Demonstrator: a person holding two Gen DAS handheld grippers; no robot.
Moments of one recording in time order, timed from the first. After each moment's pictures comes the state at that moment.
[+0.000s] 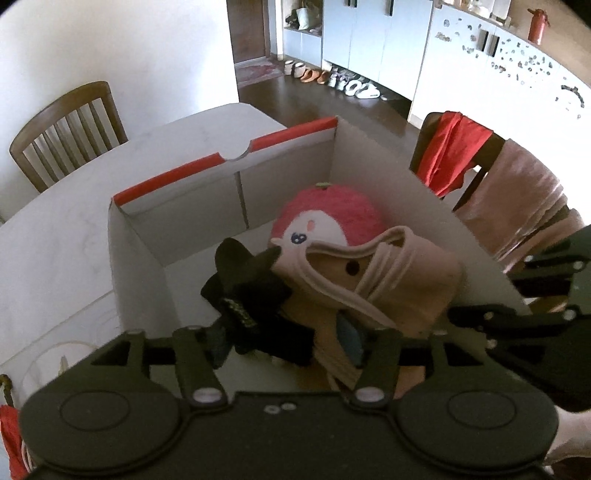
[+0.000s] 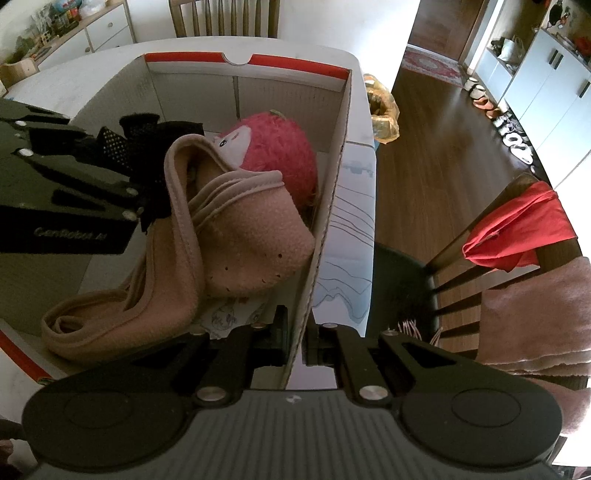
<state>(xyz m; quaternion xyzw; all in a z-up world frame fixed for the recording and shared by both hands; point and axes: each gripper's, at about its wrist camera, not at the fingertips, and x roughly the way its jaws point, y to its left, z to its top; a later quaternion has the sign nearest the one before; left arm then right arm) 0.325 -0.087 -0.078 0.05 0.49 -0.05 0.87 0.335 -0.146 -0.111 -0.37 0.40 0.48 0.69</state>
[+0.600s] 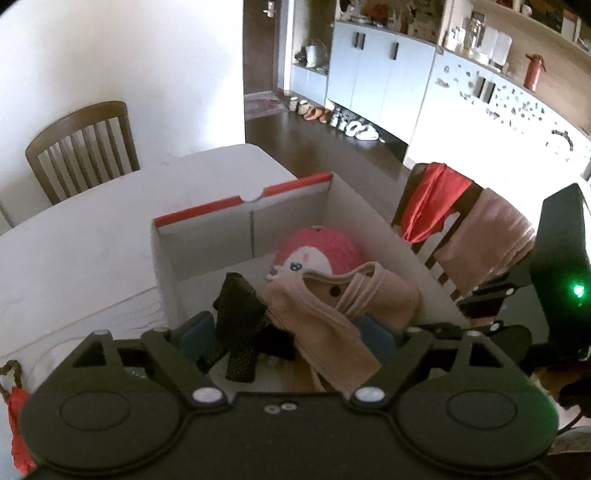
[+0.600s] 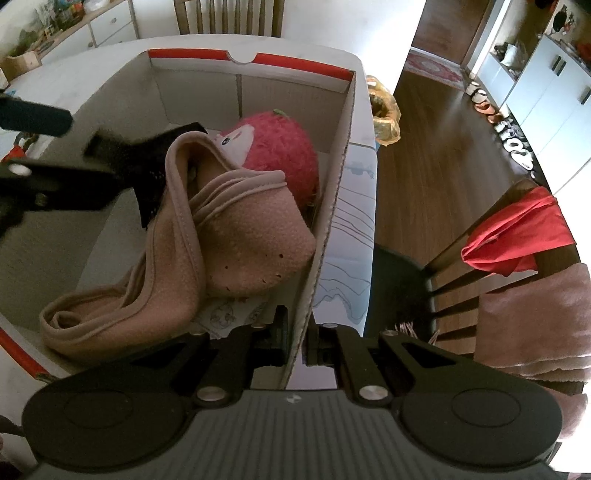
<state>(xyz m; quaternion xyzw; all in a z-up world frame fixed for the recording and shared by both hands) 0.288 -0.073 -0.028 0.00 0.44 -0.04 0.90 0.333 -0.146 -0.111 -0.38 0.39 0.49 0.68</state>
